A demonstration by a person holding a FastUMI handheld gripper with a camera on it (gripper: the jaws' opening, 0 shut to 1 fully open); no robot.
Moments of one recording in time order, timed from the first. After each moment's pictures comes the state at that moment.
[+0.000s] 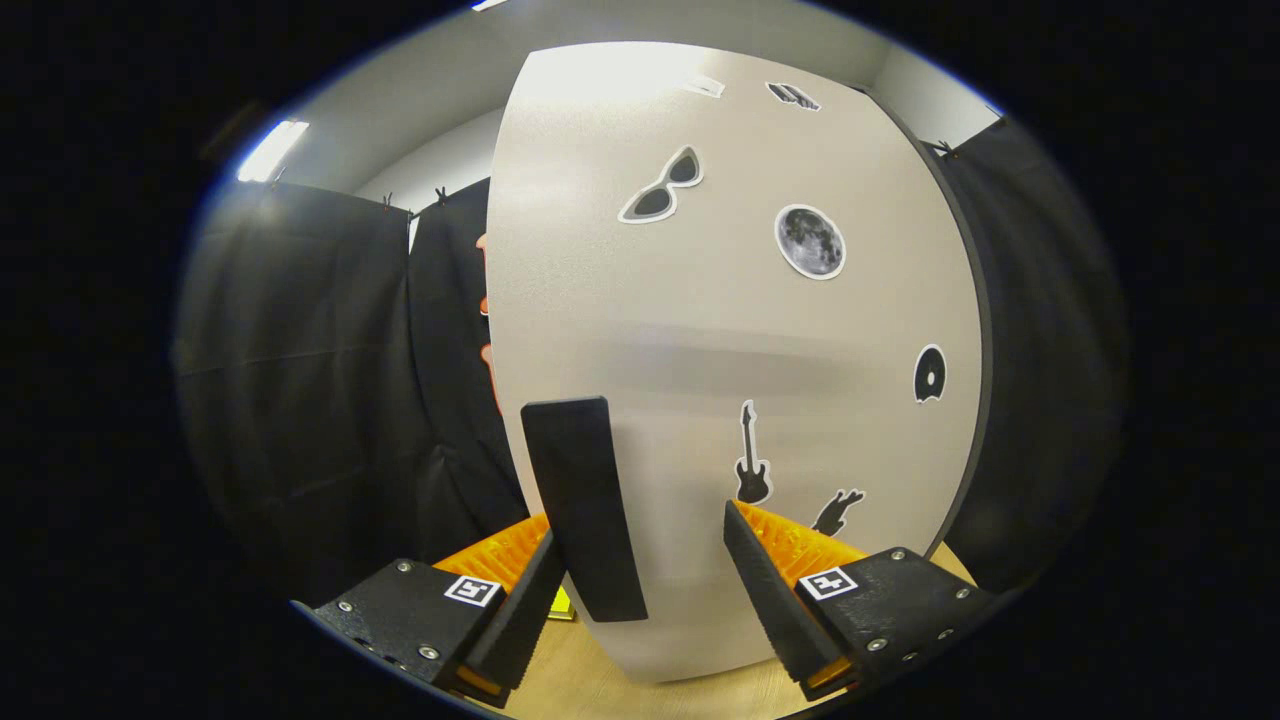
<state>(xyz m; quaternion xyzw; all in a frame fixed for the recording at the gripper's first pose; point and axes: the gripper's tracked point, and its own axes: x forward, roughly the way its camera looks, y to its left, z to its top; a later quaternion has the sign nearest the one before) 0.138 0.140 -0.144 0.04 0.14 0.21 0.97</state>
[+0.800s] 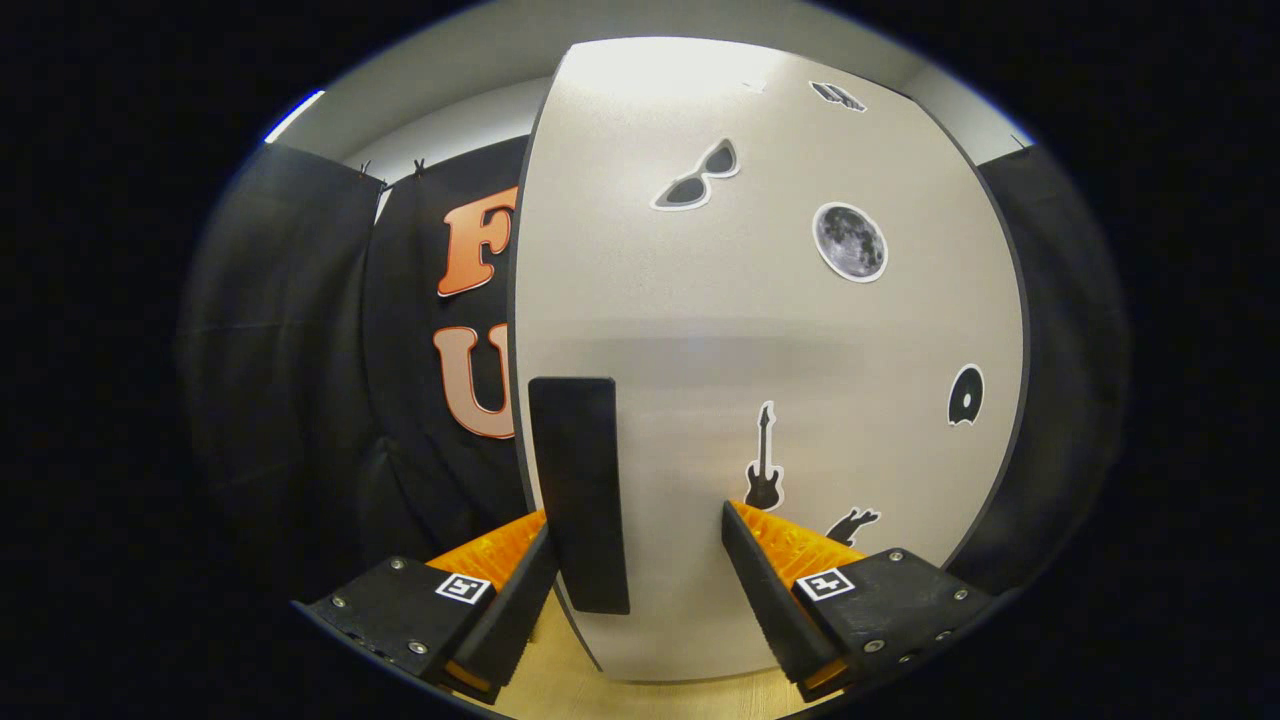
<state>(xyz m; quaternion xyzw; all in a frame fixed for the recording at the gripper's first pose) 0.169 0.153 -0.152 -0.01 0.13 0.14 0.98</state>
